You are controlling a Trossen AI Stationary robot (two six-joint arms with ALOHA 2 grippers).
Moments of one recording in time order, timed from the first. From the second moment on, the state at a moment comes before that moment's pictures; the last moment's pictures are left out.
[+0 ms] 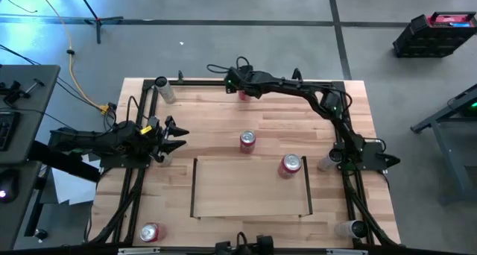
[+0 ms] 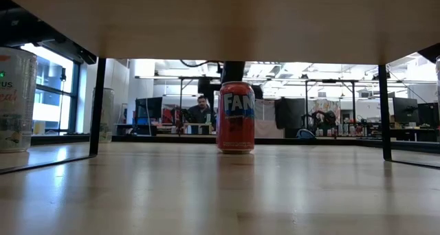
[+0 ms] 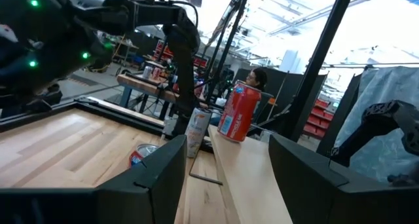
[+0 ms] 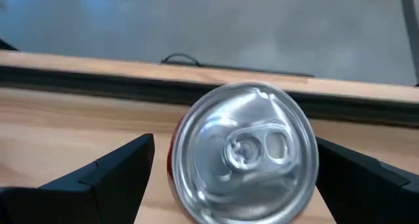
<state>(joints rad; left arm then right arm) -0.01 0.17 0.01 0.36 -0.01 -0.36 -0.42 2.28 1.96 -0.75 0.53 0.90</state>
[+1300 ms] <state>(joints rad) -0.01 0.17 0.01 0.35 -0.01 -0.47 -0.39 2.27 2.06 -0.82 0.59 0.82</state>
